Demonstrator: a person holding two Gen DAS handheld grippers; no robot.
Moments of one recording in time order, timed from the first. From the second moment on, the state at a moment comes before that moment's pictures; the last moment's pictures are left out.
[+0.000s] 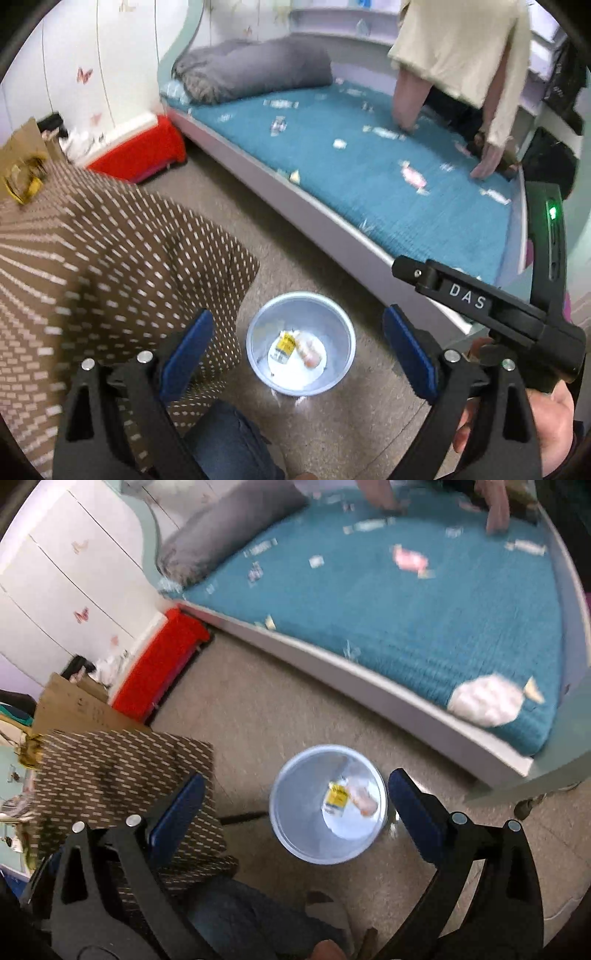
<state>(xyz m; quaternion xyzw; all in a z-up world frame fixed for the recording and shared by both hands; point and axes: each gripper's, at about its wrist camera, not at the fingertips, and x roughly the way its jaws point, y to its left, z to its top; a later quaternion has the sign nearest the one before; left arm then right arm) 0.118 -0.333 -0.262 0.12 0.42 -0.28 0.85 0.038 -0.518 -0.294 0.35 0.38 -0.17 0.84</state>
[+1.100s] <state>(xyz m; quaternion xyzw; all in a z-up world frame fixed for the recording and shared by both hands) 0.094 -0.027 -0.123 0.04 0.28 -0.09 0.96 0.100 -0.213 -0.102 0.12 0.33 0.06 0.94</state>
